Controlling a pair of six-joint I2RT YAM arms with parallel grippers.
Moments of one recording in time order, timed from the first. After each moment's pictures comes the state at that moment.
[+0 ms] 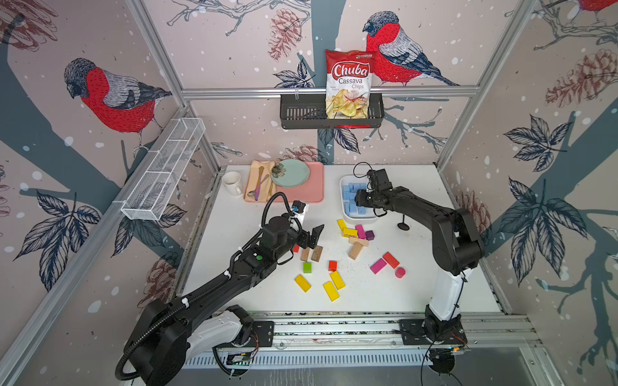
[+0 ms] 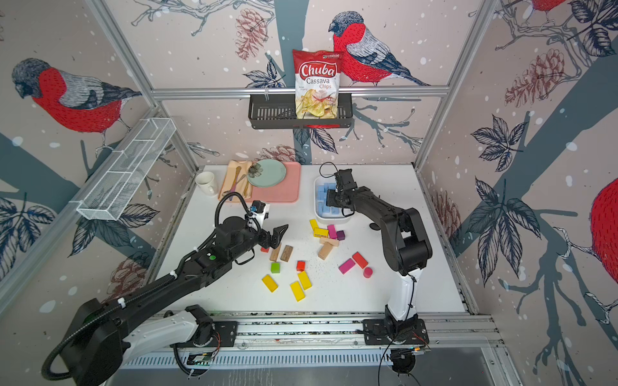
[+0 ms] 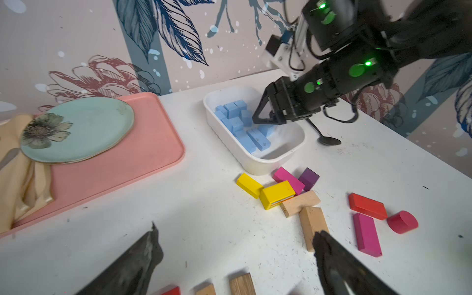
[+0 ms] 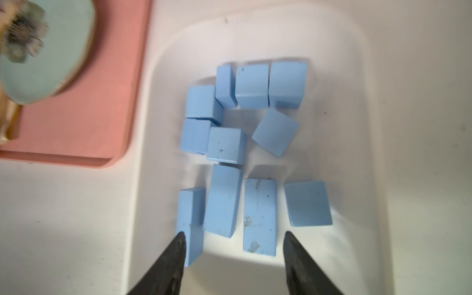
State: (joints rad) left arm -0.64 1.08 0.60 0.16 0.00 -0.12; right arm 0.41 1.88 1.36 -0.33 -0.04 0.34
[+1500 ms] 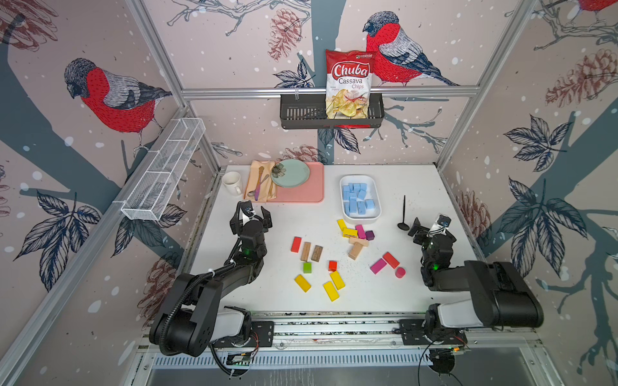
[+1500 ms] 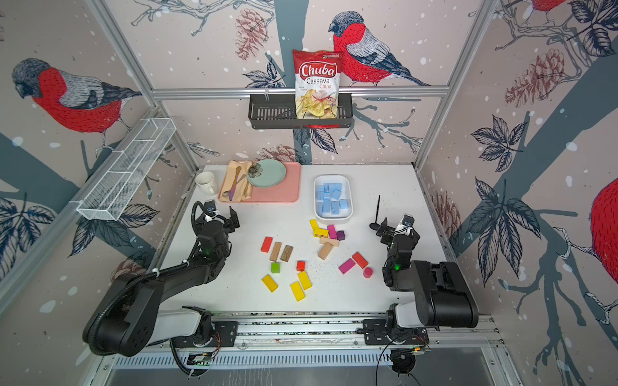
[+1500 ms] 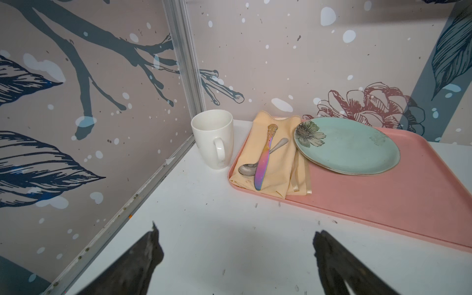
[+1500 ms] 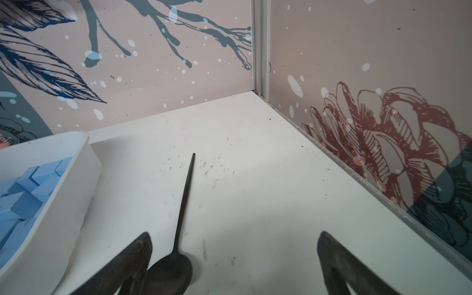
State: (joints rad) left arm -0.25 1.30 0.35 0.78 -0.56 -0.03; right arm 0.03 1.47 0.13 1.14 0.25 0.10
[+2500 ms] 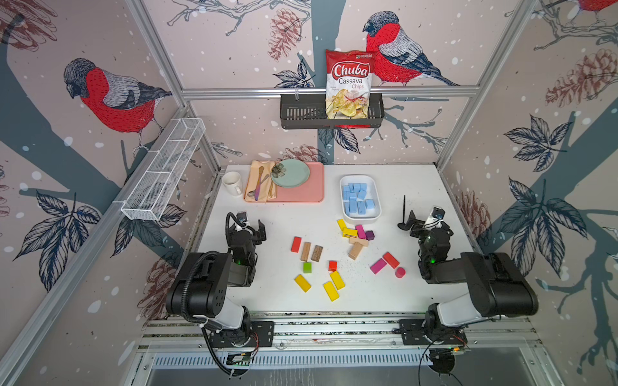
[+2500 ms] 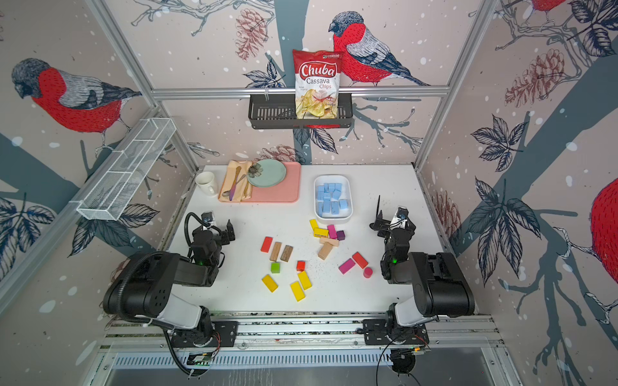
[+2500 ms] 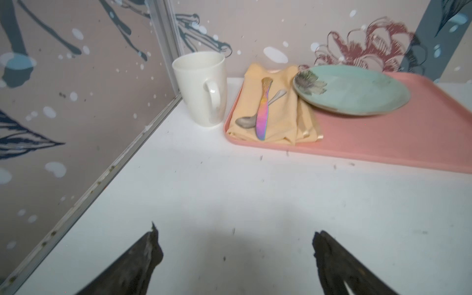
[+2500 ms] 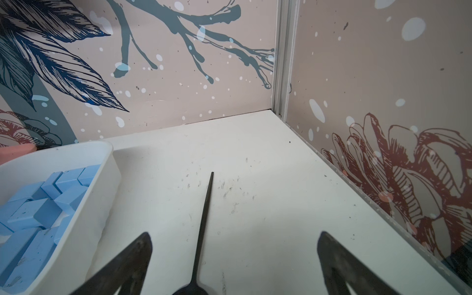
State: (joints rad) left arm -0.04 1.52 0.26 1.04 -0.21 -0.01; right arm 0.05 1.50 0.22 1.14 0.21 0.05
